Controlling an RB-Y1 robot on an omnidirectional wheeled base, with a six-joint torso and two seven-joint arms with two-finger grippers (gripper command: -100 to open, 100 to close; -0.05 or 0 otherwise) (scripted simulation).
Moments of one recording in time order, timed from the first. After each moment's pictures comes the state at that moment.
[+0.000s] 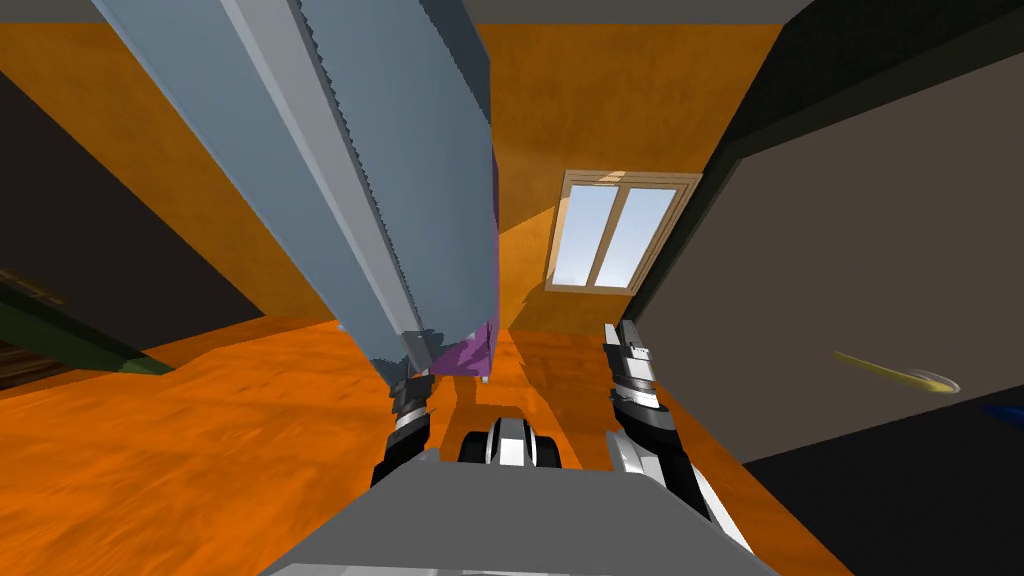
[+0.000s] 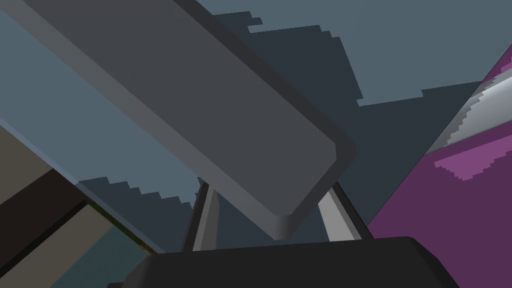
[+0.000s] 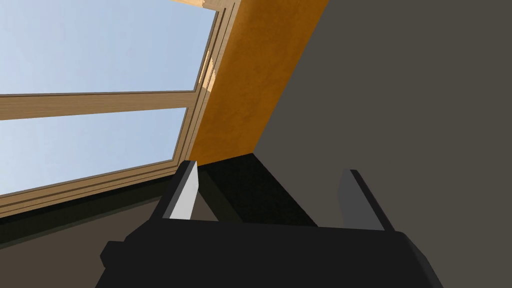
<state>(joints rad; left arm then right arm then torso) 0.51 -0.05 0.02 -1.66 0.48 -0.79 0.25 0.54 0.02 -0.05 -2.23 0.08 -0.61 0.07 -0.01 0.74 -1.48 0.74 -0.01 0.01</state>
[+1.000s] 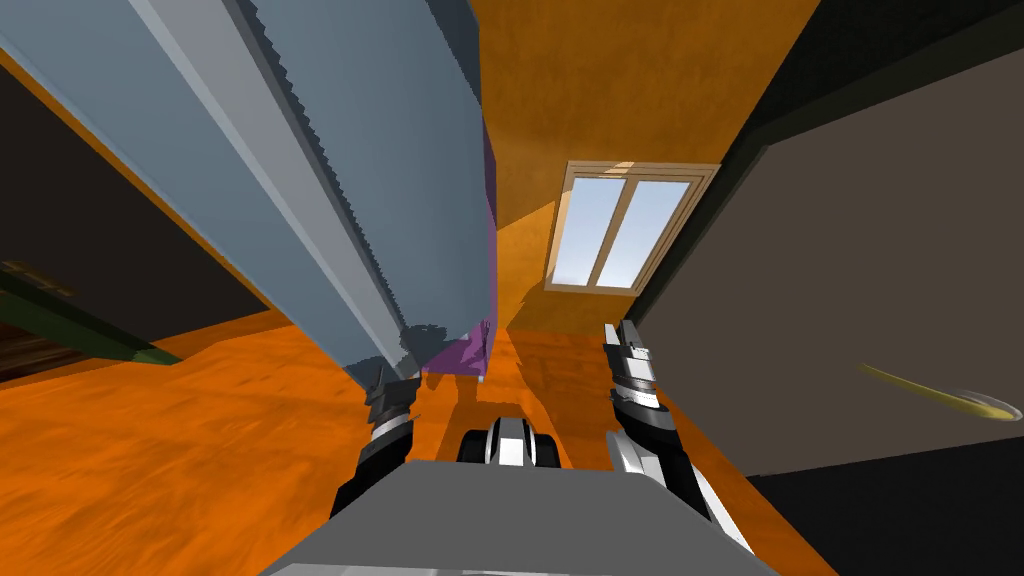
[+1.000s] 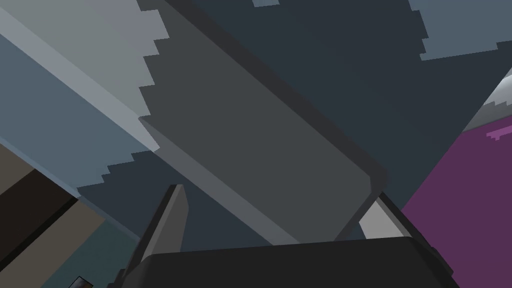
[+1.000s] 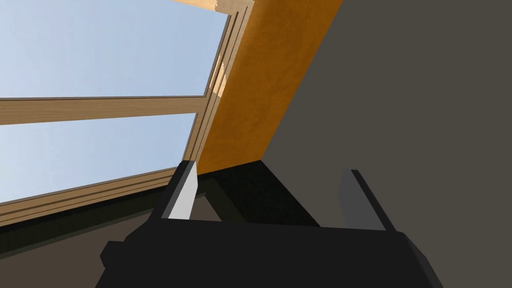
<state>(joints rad) 0.64 -0.05 0.04 -1.88 0.56 -0.66 0.20 0.54 0.02 -0.05 -2.23 0.08 -0.61 0.07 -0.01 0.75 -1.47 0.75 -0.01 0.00</state>
